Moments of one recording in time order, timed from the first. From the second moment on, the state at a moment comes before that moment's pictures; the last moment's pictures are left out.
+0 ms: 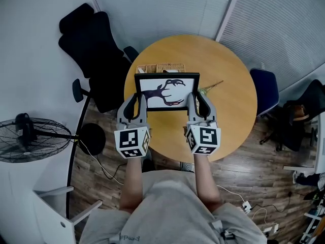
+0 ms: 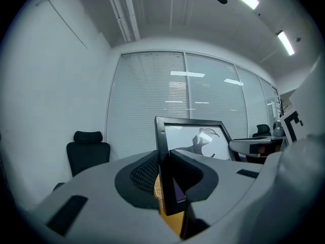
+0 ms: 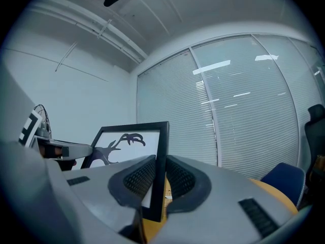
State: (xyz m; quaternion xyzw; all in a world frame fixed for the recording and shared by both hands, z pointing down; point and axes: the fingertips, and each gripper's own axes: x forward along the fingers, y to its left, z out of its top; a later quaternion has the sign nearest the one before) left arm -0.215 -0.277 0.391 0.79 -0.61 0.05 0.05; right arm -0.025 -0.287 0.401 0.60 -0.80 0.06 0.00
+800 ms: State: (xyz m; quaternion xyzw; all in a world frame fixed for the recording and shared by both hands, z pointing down) left arm -0.206 -0.288 0.397 0.79 -0.61 0.05 0.05; right arm -0.016 -0.293 0.405 0.60 -0.79 0.06 0.00
